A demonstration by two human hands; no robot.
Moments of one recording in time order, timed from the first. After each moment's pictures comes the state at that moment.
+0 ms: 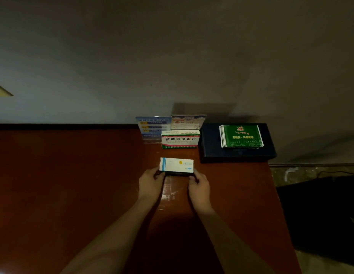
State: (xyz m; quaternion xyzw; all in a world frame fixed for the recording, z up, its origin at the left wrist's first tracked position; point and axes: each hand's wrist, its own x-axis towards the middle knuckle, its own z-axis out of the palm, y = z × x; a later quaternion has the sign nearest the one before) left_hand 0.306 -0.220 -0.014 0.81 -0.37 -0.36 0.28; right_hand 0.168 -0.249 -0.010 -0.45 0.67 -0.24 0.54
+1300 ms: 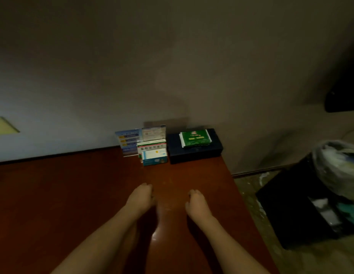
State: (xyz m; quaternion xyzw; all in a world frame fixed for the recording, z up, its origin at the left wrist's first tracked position) left_hand 0.248 -0.145 0.067 0.72 -0.65 -0.24 -0.03; right_hand 0.063 -0.149 0.055 -0.67 0.66 -0.02 0.34
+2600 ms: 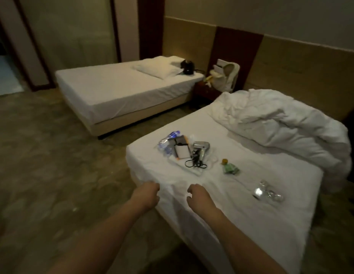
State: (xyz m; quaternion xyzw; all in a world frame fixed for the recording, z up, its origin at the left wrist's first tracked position) left_hand -0.301 0.633 0.107 -0.29 -0.94 -0.08 -0.17; right_hand -0.211 0.804 0.097 0.19 0.95 -0.24 0.08
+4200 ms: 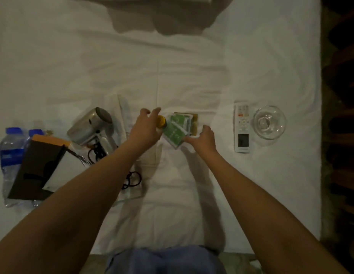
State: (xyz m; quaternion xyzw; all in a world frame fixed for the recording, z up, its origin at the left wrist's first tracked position) left_hand -0.582 1.244 -0.182 -0.50 -0.78 -0.01 -0.36; right_hand -0.409 1.278 -0.208 0.71 0.48 -0.52 0.00
